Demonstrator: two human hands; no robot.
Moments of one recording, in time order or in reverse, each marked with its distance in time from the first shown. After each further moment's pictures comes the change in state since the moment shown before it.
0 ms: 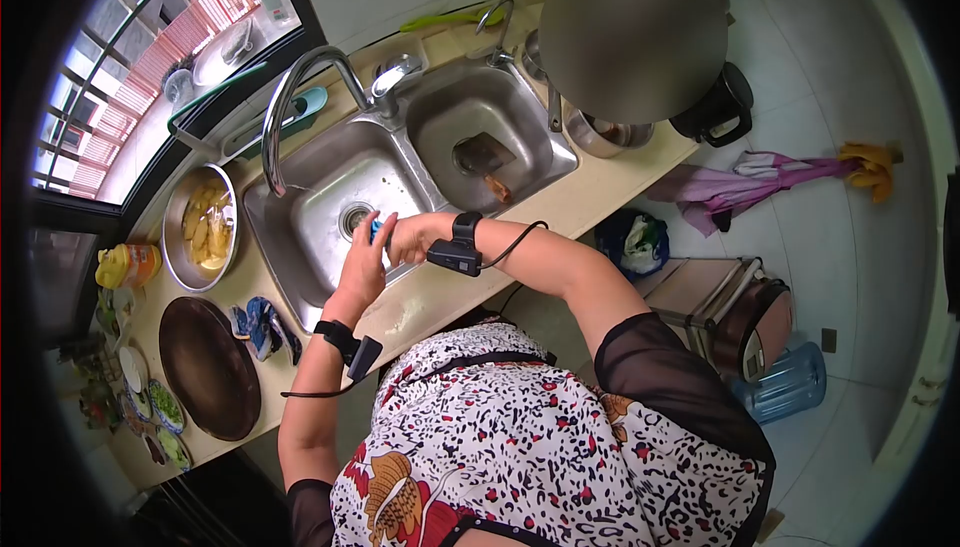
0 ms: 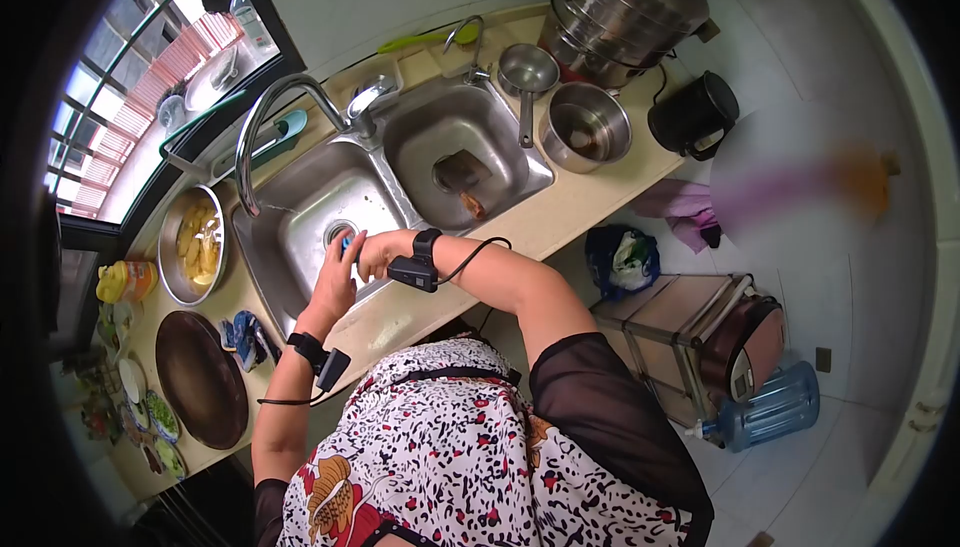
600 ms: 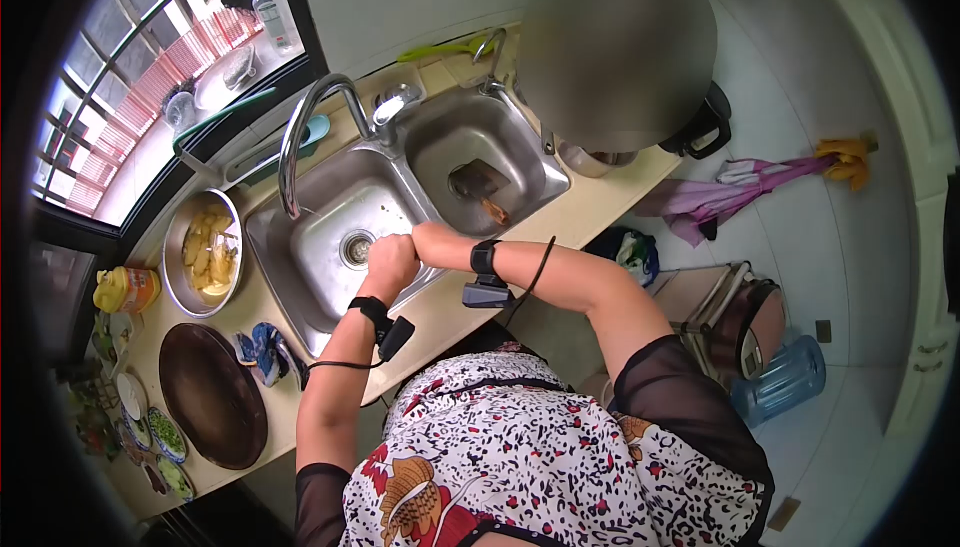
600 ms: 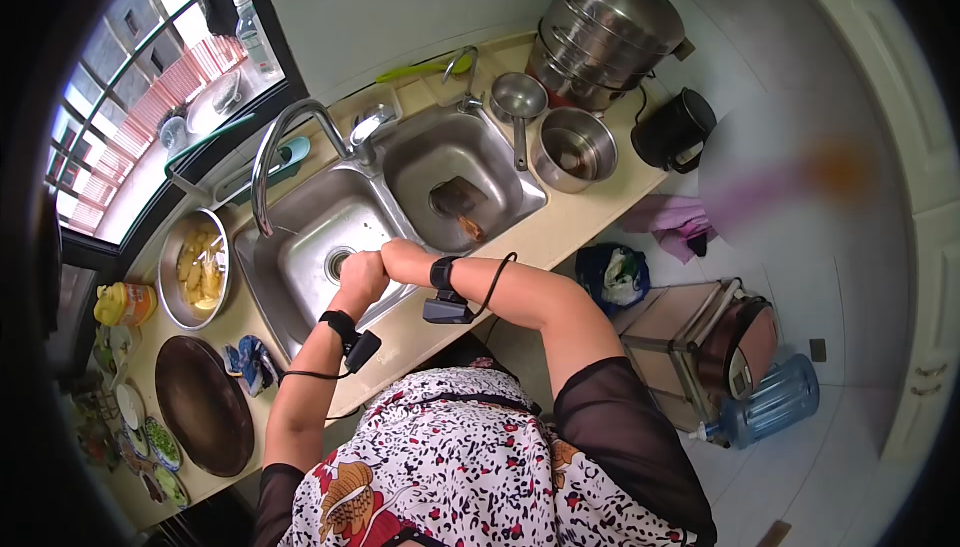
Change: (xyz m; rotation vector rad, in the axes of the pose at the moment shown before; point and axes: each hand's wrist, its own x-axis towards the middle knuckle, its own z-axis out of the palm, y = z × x) left_hand 0.056 0.001 0.027 0.306 -0.251 -0.165; right_hand -0.041 -0.003 0.007 -0.908 0.855 -0.259
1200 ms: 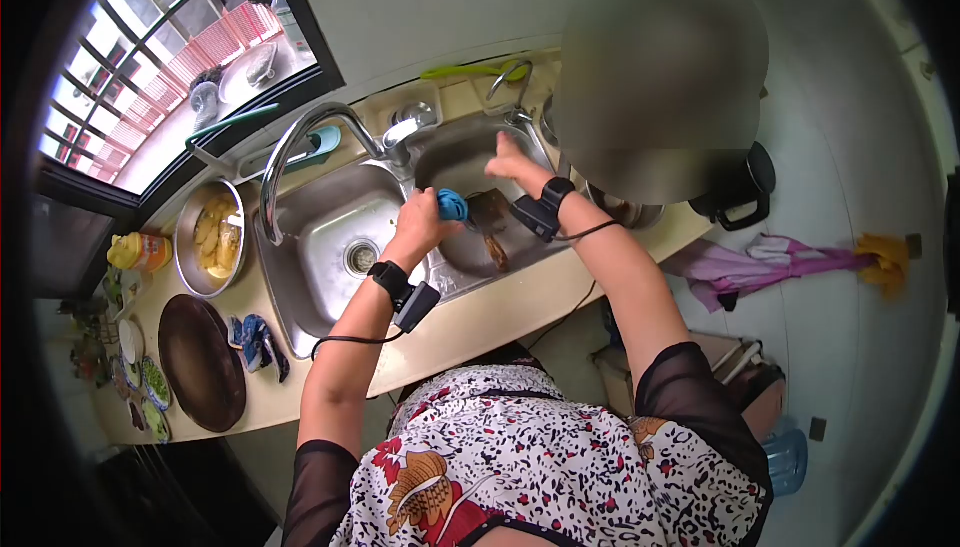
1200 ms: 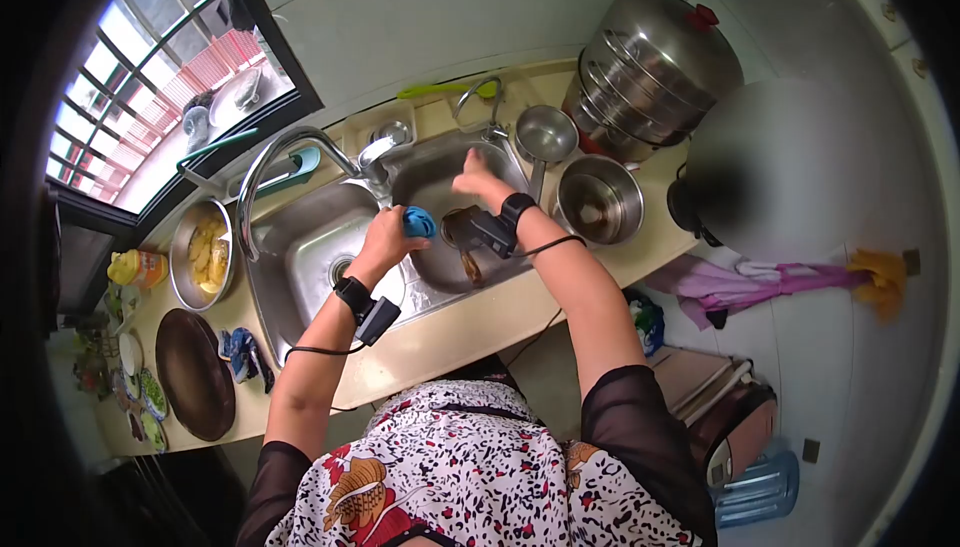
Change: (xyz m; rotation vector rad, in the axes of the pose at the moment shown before) left_hand 0.120 0.061 -0.038 -0.298 0.208 -0.139; right_hand 0.107 0.196 -0.142 0.193 0.150 0.289
